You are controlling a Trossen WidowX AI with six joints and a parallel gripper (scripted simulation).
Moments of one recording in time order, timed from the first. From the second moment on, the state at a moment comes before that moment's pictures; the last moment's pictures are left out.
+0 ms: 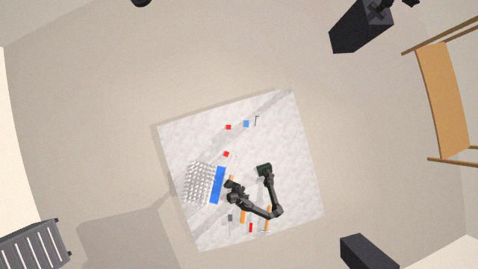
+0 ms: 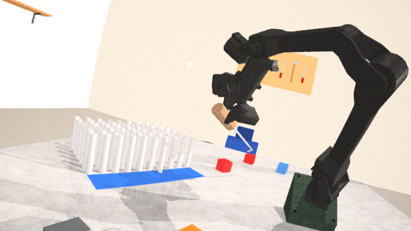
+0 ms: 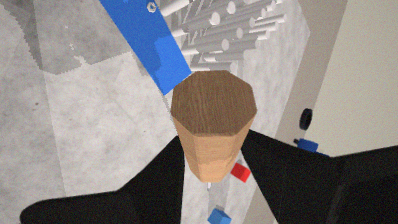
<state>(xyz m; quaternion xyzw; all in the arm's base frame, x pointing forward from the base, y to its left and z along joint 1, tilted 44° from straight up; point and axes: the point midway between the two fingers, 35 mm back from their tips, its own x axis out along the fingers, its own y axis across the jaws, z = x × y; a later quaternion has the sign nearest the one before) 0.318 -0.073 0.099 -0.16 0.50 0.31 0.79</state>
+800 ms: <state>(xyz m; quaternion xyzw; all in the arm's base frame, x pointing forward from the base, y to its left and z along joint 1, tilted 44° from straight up) 0.330 -0.130 0.062 0.17 0.59 0.09 0.79</state>
